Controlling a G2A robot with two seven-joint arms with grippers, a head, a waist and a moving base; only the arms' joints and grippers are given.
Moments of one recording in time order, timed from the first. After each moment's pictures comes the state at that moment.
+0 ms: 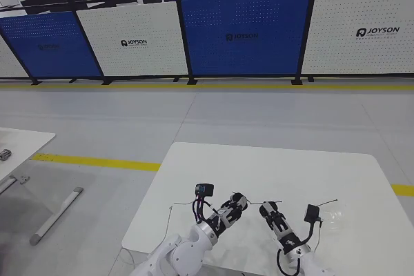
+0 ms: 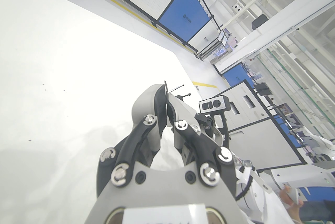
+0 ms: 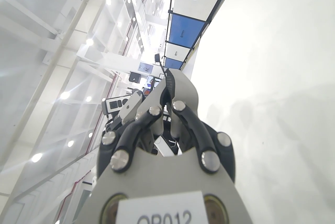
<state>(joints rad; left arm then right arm) 1.55 -1.20 -1.06 -1.82 0.42 0.02 -0.09 -1.51 -1.25 1.02 -1.58 0.06 -0.21 0.04</state>
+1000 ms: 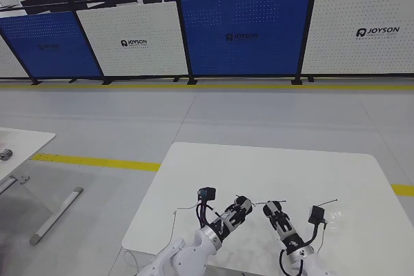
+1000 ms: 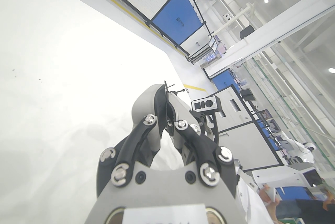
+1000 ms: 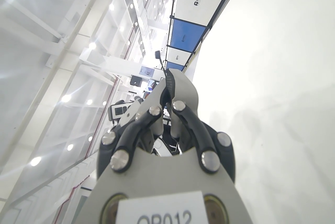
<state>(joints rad) 1.56 -1.21 -1.02 -1.81 0.35 0.01 -0.04 -1.55 -1.26 1.06 -1.60 0.05 -0.23 0.03</state>
